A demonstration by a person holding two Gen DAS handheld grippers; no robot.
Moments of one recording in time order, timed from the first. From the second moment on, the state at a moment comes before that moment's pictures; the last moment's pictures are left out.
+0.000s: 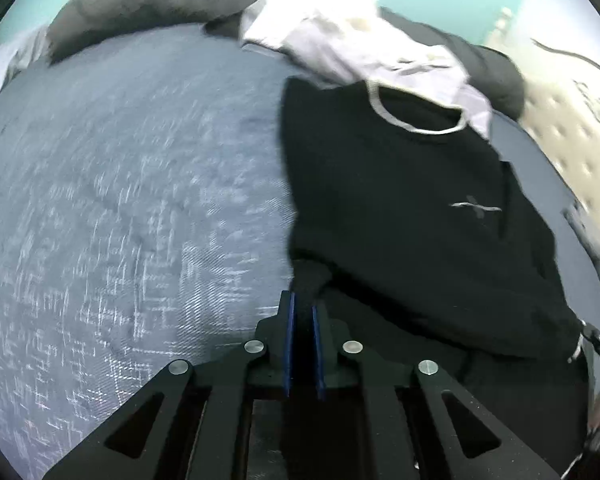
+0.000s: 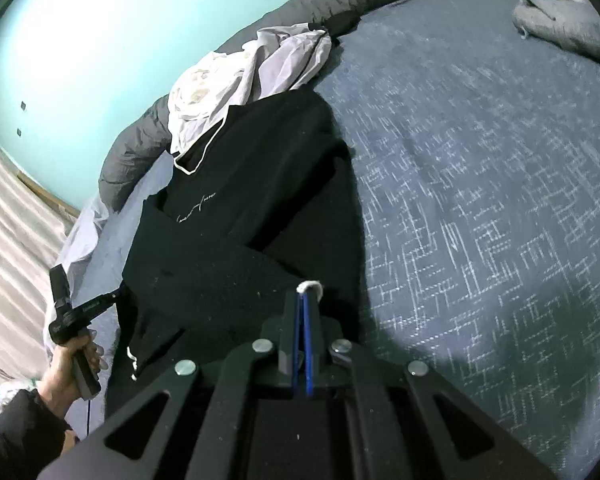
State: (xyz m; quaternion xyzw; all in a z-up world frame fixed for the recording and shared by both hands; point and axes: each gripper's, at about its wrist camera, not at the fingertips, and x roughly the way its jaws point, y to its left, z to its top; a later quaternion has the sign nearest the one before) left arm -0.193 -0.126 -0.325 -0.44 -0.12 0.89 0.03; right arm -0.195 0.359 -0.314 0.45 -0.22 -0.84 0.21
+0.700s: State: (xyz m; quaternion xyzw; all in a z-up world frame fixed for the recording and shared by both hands) left arm -0.213 -0.139 -0.329 -0.46 -0.12 0.88 0.04; right arm -0.196 0.356 -0.314 0.45 -0.22 -0.83 0.22
